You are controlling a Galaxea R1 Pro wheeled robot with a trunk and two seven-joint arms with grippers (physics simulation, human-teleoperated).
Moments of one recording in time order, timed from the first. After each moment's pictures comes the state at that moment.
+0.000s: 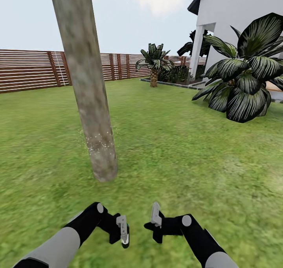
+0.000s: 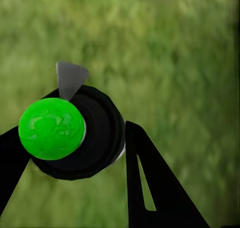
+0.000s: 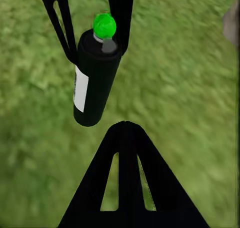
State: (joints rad) left arm -0.70 -0.04 -0.23 -0.44 -0.79 -0.01 -1.01; right arm -0.51 0.08 0.09 -0.68 0.65 -0.23 0.92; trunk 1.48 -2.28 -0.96
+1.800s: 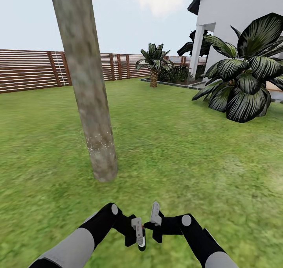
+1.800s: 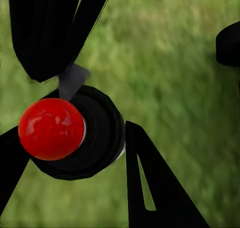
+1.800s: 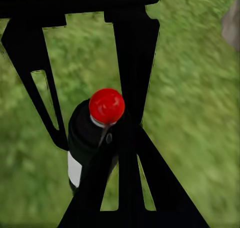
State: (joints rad) left arm -0.70 -0.15 -0.27 -0.43 -0.79 -0.02 -1.00; right arm -0.51 0.08 0.09 -0.68 0.65 -0.23 0.92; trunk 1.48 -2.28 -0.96
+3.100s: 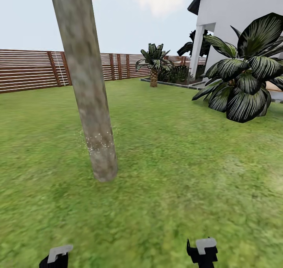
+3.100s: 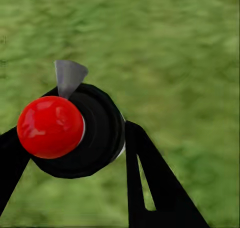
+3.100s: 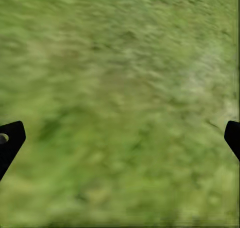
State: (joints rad) left arm -0.39 0.14 0.51 -0.17 -0.33 -0.40 -0.03; right arm -0.45 0.01 -0.07 -0.03 0.42 -0.59 -0.43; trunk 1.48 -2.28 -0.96
